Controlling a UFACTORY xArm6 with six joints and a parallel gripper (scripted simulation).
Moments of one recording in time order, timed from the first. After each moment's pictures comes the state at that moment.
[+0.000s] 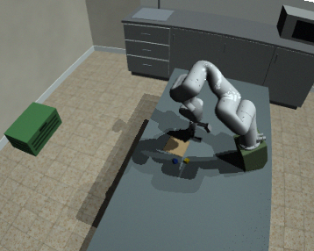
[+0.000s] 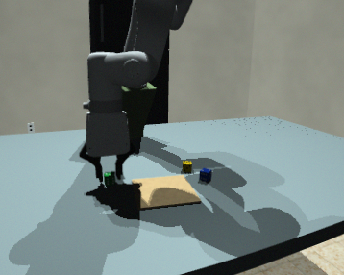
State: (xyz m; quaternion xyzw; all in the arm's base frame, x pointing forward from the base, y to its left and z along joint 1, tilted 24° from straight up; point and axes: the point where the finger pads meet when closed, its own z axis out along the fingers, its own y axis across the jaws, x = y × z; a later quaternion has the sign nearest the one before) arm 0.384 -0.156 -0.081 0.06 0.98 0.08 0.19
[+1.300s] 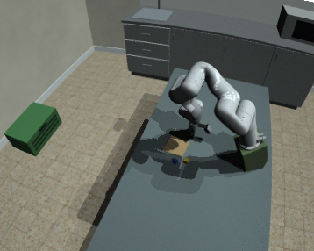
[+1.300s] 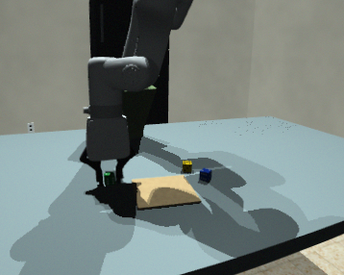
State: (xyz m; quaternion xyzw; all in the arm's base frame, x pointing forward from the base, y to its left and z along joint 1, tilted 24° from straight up) arm 0.388 -0.154 -0.091 0.06 0.98 0.08 0.19
